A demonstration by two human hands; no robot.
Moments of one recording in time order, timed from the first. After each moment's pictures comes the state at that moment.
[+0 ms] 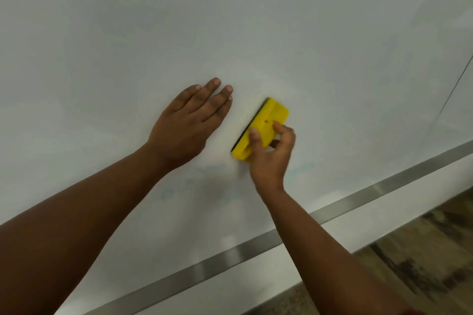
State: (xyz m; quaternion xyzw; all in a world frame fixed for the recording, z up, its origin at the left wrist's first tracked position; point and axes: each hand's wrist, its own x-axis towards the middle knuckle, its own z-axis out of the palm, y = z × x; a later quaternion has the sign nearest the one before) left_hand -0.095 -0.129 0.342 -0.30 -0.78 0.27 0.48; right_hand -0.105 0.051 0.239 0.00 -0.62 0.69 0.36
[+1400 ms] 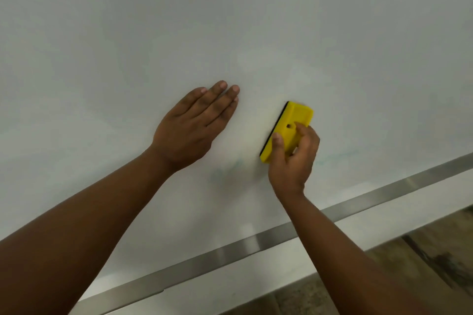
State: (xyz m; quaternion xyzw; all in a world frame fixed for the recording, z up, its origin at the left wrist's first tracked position) left_hand -0.063 -0.221 0.323 -0.31 -0.76 0.28 0.50; right_hand -0.071 -0.013 0.206 0.00 -0.69 0.60 0.41
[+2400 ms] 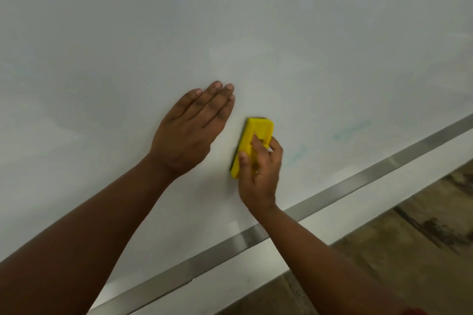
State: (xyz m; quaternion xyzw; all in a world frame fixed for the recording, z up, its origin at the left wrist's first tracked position) left_hand -0.024 -0.293 0.295 -0.33 -0.77 0.21 0.51; right_hand -0.015 -0.145 0.152 0.06 -0.71 0.58 0.39
